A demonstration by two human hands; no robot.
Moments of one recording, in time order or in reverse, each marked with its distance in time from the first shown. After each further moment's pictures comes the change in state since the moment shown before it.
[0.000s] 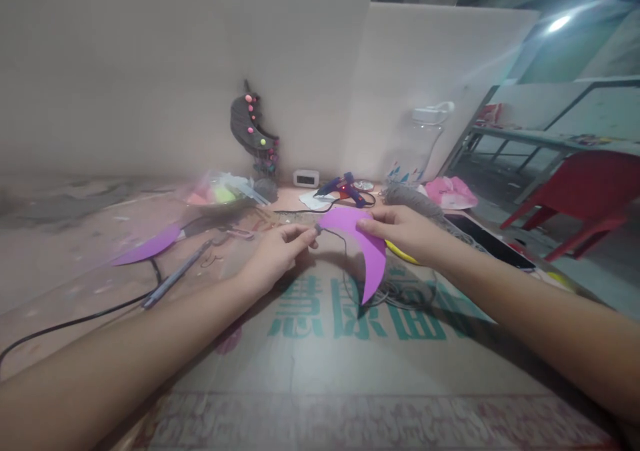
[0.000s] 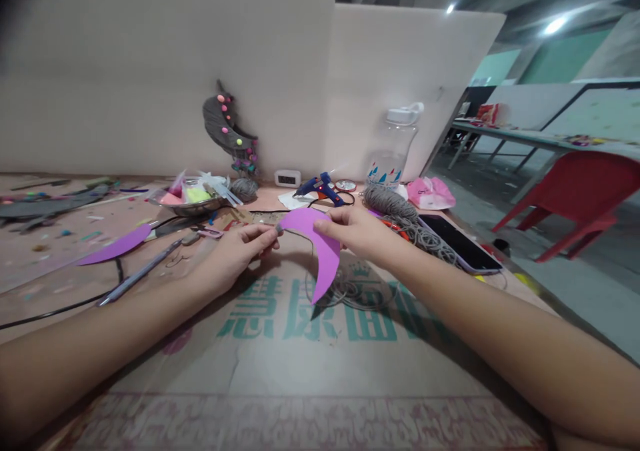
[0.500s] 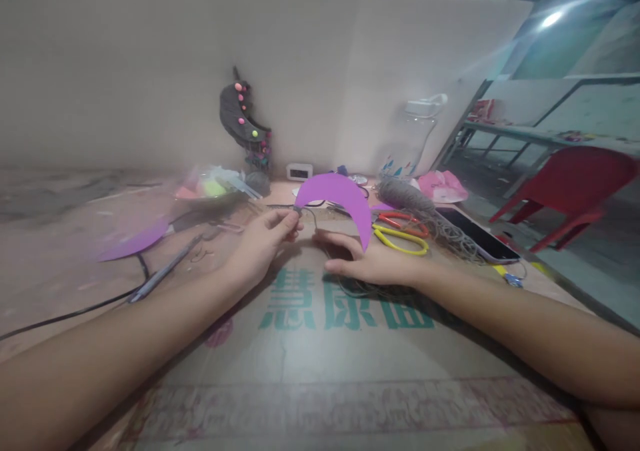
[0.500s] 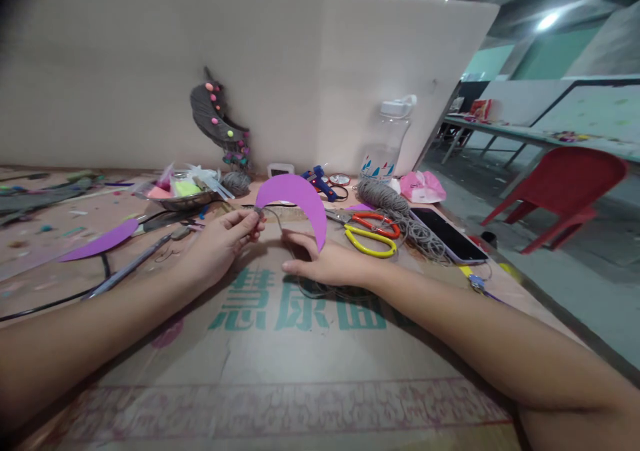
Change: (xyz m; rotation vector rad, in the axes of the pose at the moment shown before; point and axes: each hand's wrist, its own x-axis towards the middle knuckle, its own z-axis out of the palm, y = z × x) left_hand 0.009 -0.008 -0.003 -0.209 0.117 0.102; right_hand -0.011 0.012 0.035 -0.312 -0.227 -0.109
